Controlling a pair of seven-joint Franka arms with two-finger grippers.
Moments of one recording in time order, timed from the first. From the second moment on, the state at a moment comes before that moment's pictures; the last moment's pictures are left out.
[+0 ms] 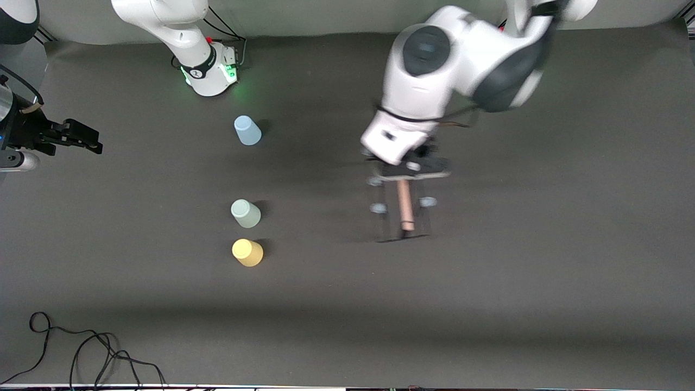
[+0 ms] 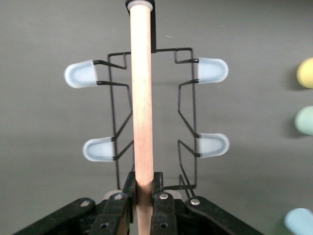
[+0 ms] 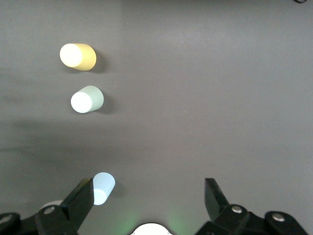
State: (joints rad) left arm -0.65 0.38 -0.12 -1.37 0.01 1.78 -0.85; right arm 0.00 -0.02 0.00 -1.60 -0.04 1.48 -0.01
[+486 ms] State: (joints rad) left arm -0.78 0.59 -0.12 -1.25 0.08 1.91 -1.02; right arm 0.00 -0.02 0.00 -1.60 -0.04 1.48 -0.01
